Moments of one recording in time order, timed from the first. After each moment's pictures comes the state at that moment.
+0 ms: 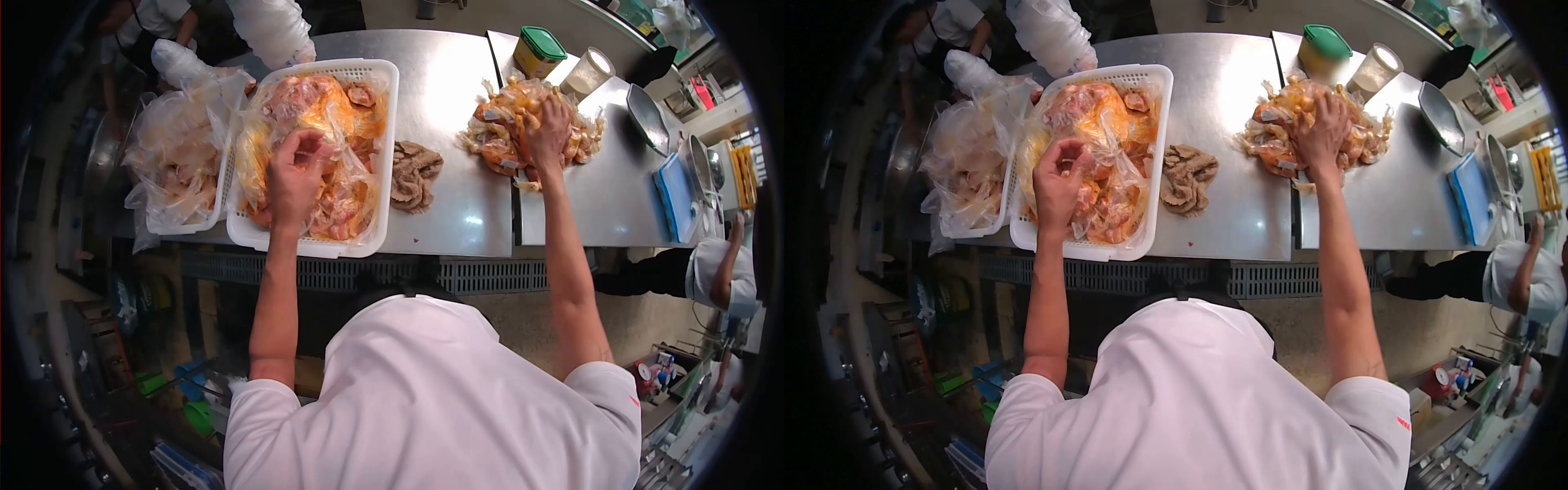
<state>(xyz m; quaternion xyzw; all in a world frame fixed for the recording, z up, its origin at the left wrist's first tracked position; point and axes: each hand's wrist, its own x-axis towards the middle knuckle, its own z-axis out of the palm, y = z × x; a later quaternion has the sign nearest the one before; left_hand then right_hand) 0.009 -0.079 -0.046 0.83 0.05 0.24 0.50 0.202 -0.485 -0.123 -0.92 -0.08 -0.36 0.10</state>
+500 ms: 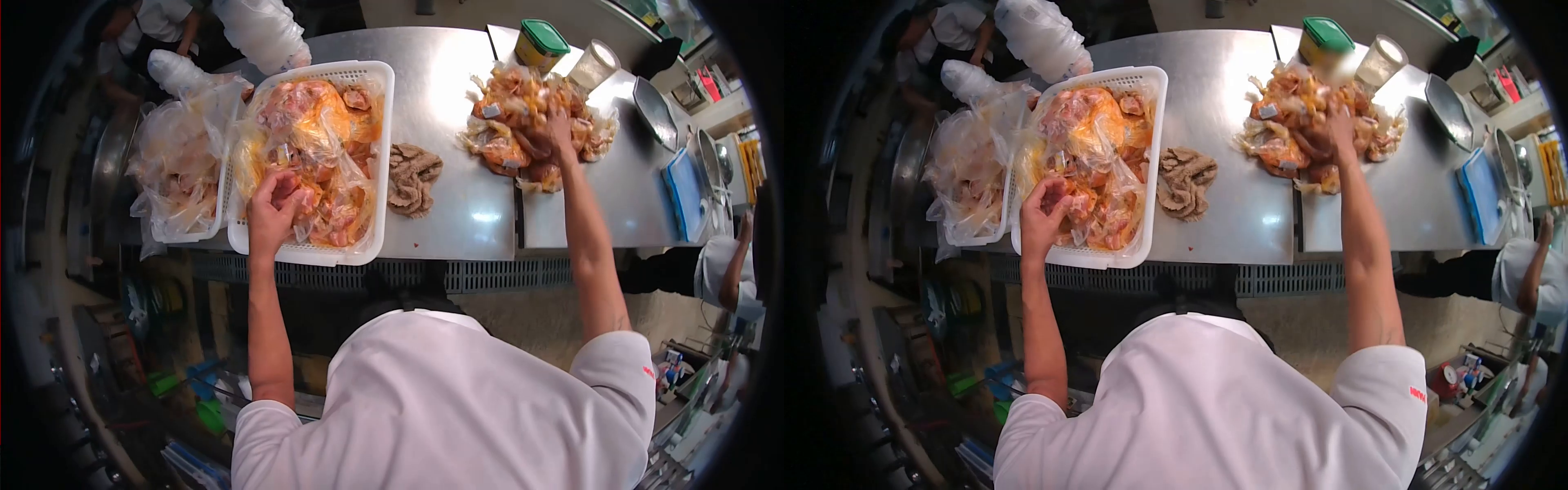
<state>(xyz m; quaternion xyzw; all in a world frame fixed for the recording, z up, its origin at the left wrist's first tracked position) -0.025 -0.029 -0.080 0.87 0.10 0.14 0.47 0.305 -0.576 -0.214 -0.99 -0.03 -0.02 0.12</state>
